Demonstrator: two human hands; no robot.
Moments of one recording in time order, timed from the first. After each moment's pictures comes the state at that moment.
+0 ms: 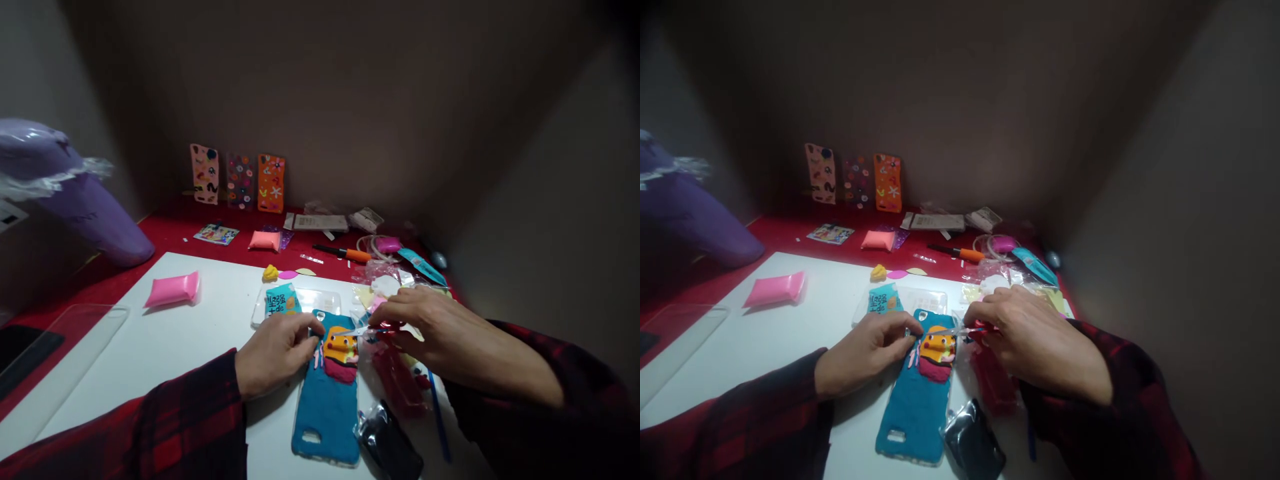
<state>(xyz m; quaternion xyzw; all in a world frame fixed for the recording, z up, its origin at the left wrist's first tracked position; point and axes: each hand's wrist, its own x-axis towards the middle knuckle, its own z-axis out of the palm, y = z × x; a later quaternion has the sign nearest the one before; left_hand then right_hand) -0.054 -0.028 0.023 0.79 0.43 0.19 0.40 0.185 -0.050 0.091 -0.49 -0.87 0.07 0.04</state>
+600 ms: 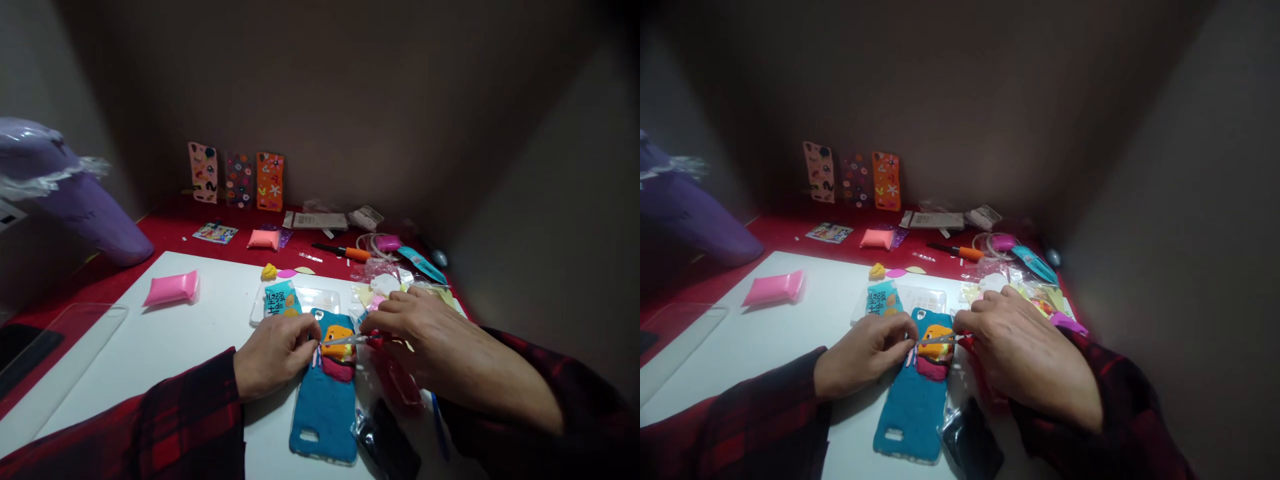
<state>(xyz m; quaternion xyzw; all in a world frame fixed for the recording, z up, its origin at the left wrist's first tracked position) -0.054 -0.029 0.020 0.82 0.41 0.18 0.37 0.170 -0.061 0.090 -0.49 -0.87 0.04 0.03</state>
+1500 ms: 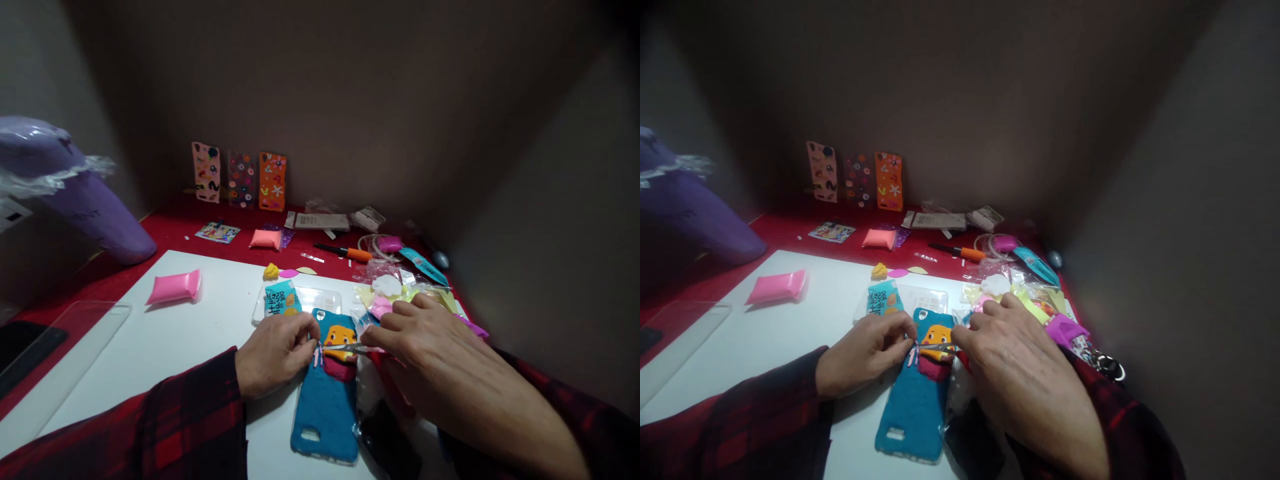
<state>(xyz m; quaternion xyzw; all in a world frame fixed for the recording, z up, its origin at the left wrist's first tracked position) -0.057 -0.030 0.019 0.81 0.41 0.19 0.38 0.156 -0.078 0.091 -0.51 -0.86 0.02 0.03</state>
